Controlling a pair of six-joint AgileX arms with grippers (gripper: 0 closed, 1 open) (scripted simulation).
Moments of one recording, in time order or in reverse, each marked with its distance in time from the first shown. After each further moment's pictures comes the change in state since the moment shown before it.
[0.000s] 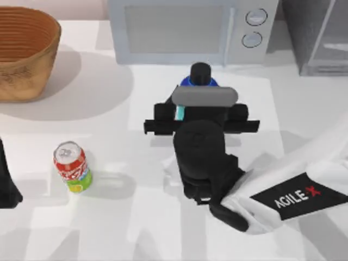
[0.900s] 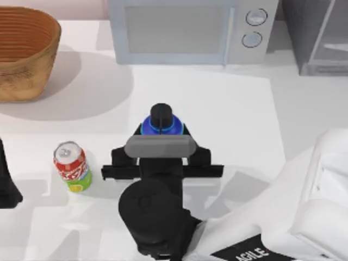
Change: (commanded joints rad) left arm 0.000 0.000 0.000 0.000 0.000 0.000; right arm 0.237 0.079 0.058 0.003 0.238 0.017
